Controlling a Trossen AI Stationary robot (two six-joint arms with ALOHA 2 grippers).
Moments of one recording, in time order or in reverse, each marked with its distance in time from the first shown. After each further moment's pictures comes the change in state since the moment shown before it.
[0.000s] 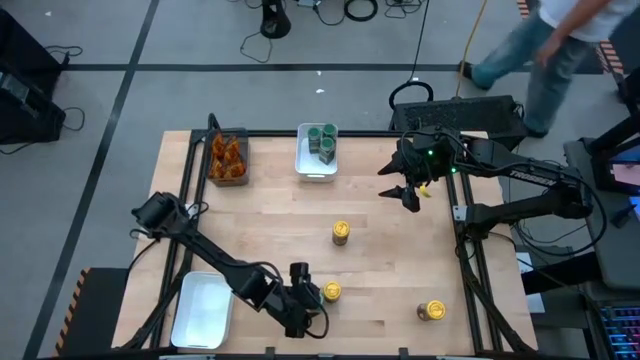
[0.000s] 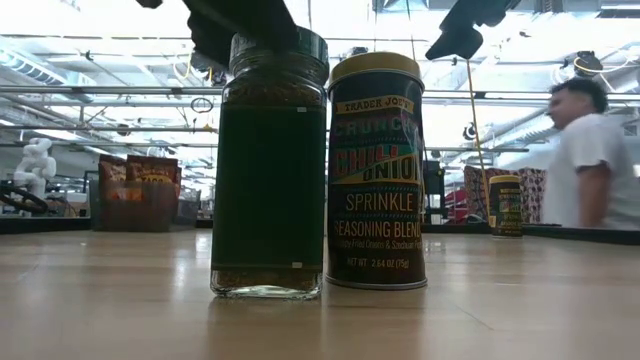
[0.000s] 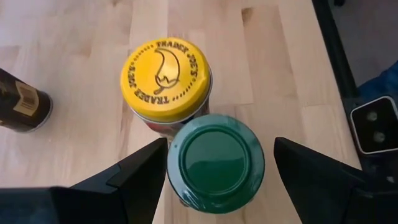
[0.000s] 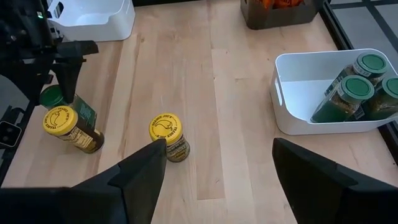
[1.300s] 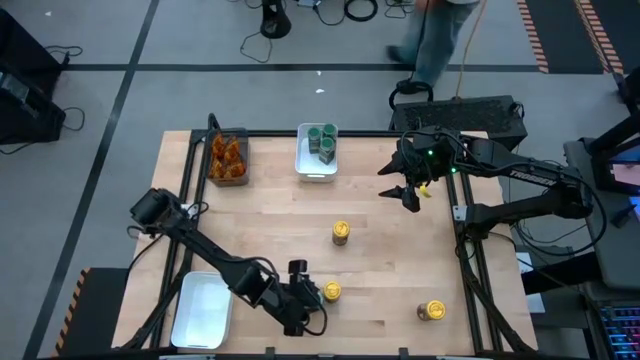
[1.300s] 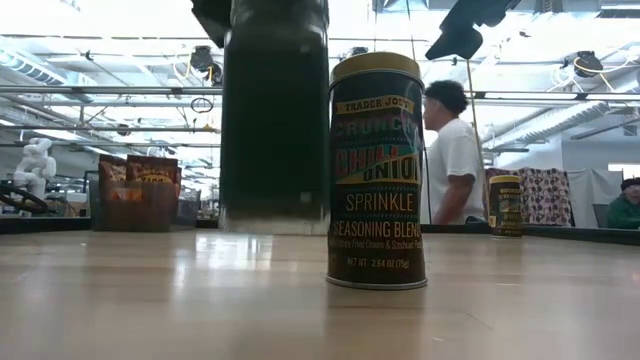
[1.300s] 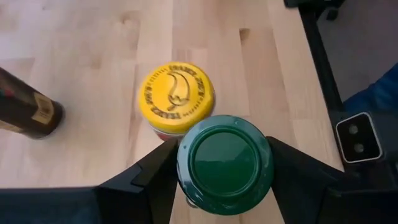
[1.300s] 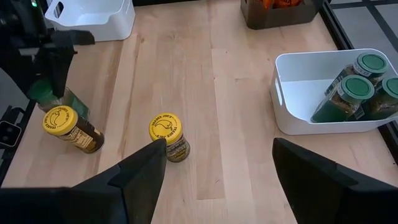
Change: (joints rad) left arm 0.007 -0.052 0.000 -0.007 -0.002 0.000; right arm 0.000 0.000 0.000 -0.001 0.000 -0.001
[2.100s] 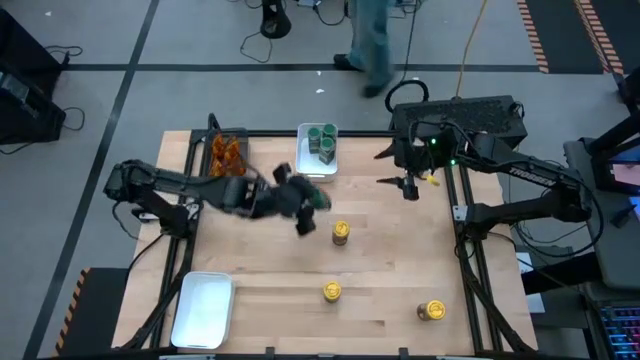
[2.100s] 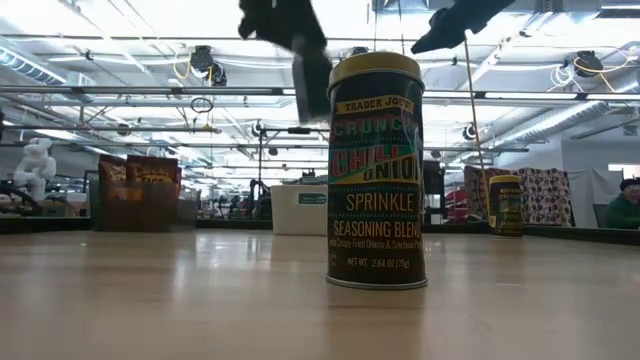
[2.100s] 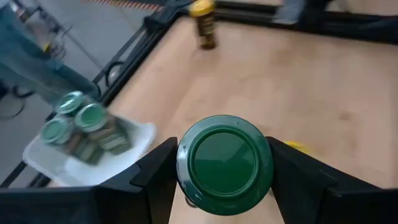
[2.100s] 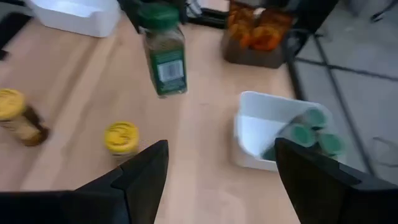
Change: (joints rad) left arm 0.464 -0.332 0.002 -0.177 -0.147 0.171; right arm -0.101 0.000 0.000 0.098 -0.007 -0.320
